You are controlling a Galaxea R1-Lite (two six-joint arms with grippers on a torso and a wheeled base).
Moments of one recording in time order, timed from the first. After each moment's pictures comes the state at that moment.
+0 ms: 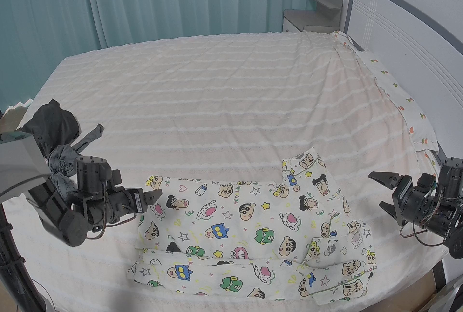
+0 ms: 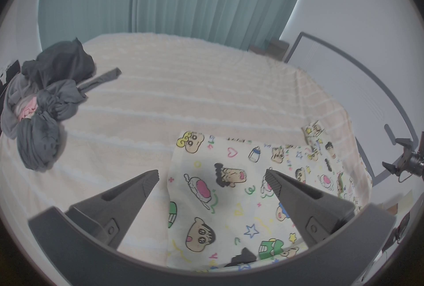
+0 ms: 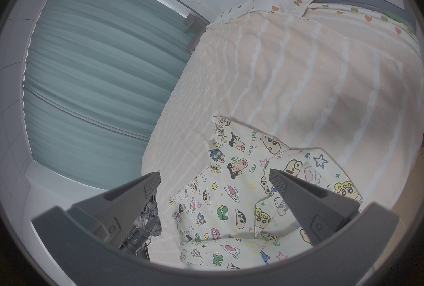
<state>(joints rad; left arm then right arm) -0.19 2.00 -0.49 -0.99 -0.04 -0.26 0.14 1.57 -0.19 -0.99 0.16 0.97</state>
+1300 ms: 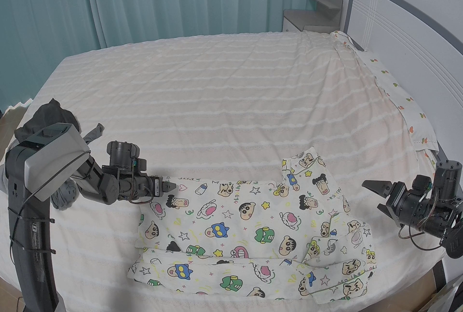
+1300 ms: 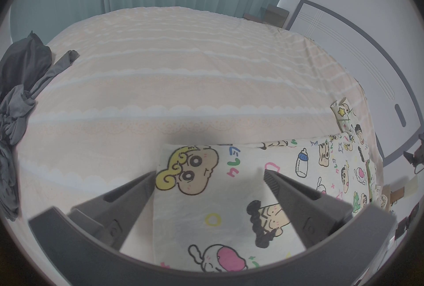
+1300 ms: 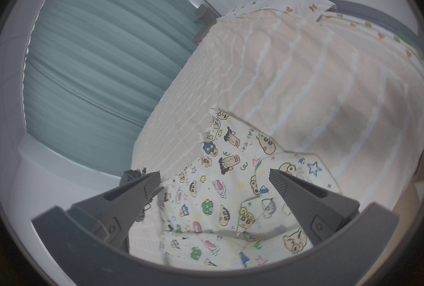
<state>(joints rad) -0.12 2.38 -1.13 -0.53 -0.17 -0.09 0.15 1.61 -0.19 -0.99 0.18 0.83</state>
